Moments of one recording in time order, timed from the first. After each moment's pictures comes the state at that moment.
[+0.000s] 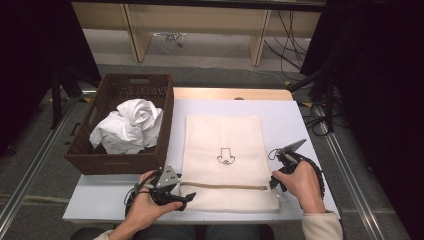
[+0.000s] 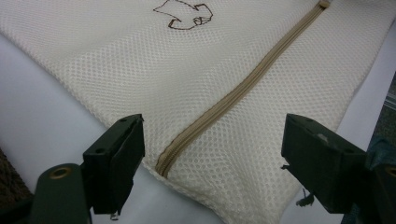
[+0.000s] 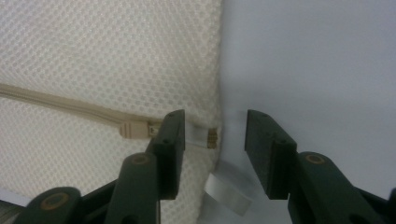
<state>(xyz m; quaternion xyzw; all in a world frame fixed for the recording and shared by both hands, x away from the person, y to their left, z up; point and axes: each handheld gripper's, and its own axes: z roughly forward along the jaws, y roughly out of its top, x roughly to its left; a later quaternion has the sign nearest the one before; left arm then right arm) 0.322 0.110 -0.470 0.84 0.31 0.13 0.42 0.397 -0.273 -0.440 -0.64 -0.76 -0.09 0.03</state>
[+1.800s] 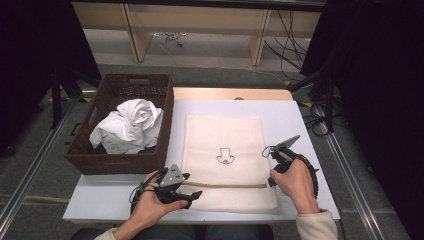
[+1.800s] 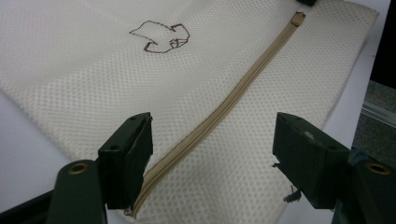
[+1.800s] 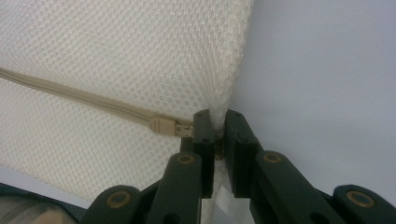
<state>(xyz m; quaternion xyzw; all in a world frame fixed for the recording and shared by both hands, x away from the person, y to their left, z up) 0.327 0.092 -0.468 0.83 0.28 0.11 0.46 0.392 -0.251 -0.418 -0.64 -0.76 -0.08 0.03</state>
